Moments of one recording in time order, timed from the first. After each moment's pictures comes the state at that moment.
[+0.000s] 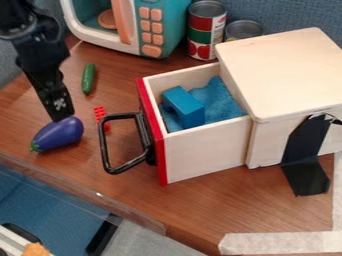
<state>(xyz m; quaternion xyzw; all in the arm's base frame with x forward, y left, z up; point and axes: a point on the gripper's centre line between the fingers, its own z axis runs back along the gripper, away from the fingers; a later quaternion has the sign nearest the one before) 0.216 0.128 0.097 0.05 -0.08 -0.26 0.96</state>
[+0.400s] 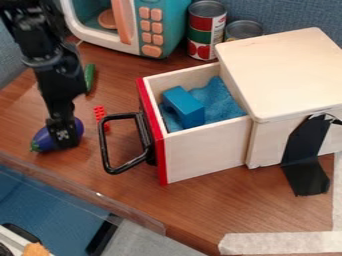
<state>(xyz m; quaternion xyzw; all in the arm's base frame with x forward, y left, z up) 0.208 0.111 0.064 0.03 0.00 -0.38 0.92</state>
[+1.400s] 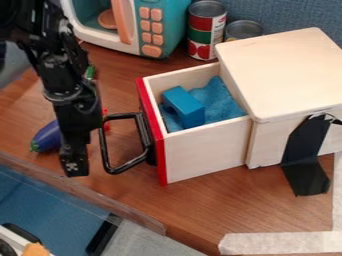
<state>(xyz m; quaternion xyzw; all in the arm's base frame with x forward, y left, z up) 0.200 0.092 0.035 0.02 0.00 -0.44 0.90</state>
